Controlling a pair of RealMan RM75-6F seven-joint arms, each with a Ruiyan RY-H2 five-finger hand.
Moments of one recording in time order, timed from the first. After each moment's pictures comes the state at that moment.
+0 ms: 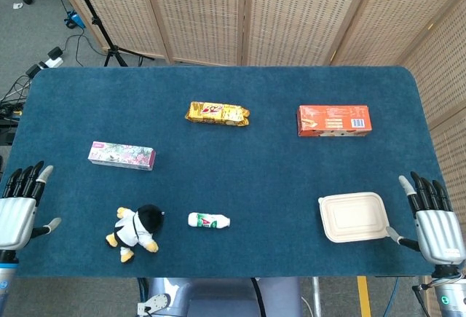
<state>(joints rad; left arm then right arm) -0.11 -1.17 -0.04 -1.62 1.49 1.47 0.16 0.06 -1.13 0.06 -1.60 -1.52 1.51 -0.11</state>
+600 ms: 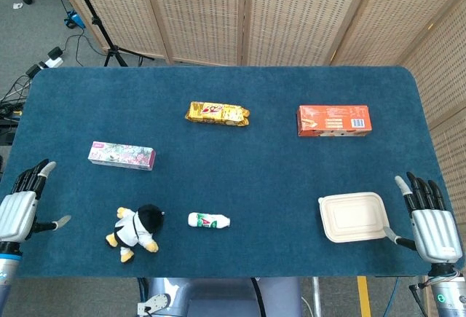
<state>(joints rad) -0.15 -1.10 -0.07 -1.71 1.38 1.31 -0.13 0.07 -1.15 0.06 -1.60 -1.52 1.49 -0.13</state>
